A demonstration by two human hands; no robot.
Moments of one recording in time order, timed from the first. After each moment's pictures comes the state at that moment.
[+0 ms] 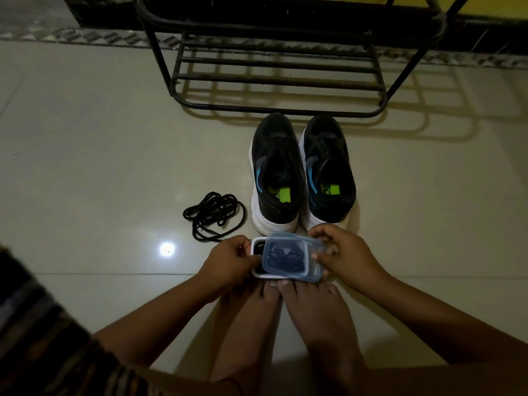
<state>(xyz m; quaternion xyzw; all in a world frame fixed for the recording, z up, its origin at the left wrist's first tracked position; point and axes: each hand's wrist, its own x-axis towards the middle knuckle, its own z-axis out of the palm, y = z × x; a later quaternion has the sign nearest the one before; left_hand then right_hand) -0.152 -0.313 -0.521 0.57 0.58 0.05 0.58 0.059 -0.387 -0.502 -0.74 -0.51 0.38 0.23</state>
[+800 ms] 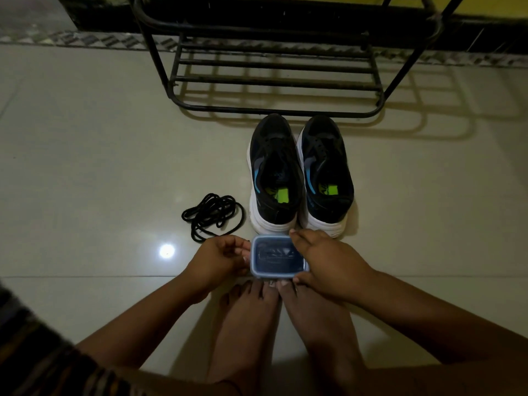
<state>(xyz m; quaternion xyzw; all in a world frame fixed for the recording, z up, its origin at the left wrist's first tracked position) -0.168 -0.308 -0.505 0.51 0.53 0.10 0.67 0.033 -0.376 -0.476 -0.64 -0.71 0.25 -0.11</state>
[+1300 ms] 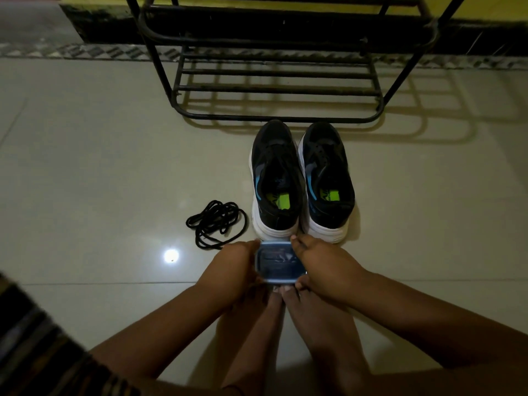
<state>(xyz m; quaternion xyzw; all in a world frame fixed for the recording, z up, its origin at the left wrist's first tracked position) -0.151 -0.309 -0.495 0.81 0.43 -0.02 0.39 0.026 -0.365 -0.478 -0.64 -0.71 0.26 -0.15</state>
